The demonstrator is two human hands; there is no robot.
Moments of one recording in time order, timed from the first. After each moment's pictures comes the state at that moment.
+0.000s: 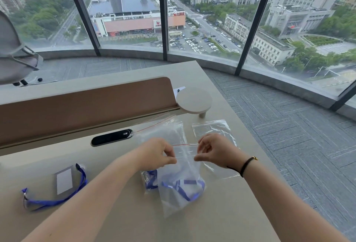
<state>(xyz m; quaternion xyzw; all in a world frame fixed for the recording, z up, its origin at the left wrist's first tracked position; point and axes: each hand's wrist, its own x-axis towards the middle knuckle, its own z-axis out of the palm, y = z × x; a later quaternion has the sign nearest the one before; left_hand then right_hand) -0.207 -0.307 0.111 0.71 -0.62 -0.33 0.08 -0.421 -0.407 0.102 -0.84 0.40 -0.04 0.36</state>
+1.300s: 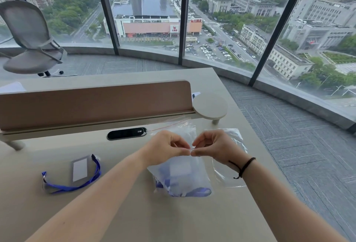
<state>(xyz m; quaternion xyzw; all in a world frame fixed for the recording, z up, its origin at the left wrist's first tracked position) -0.187 -0.286 0.116 0.66 -0.56 -0.38 0.33 -0.374 -0.388 0.123 -0.71 0.34 -0.15 0.59</state>
